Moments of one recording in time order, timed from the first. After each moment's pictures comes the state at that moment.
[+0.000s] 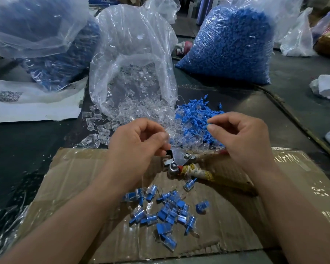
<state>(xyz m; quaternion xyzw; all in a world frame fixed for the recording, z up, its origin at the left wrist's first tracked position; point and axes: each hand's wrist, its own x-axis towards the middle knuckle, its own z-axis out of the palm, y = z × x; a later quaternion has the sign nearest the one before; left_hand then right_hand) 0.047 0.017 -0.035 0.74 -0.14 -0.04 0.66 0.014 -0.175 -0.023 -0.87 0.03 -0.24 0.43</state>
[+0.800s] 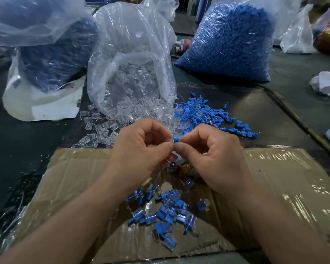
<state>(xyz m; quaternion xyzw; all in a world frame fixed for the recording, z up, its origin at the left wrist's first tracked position) 0.041 0.013 -0.033 0.71 -0.19 -0.07 0.68 -0.002 -0.128 -0.023 -0.86 -0.07 -0.17 0.47</state>
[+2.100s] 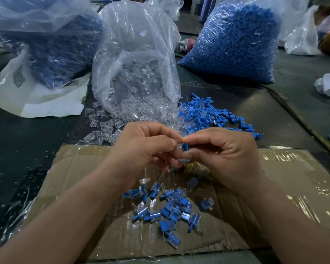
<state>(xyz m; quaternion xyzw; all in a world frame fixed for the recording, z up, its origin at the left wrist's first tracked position) 0.045 0.024 -0.019 0.63 -0.16 -0.24 0.72 0.001 -0.143 -0.028 -0.84 -0.19 -0.22 0.46</state>
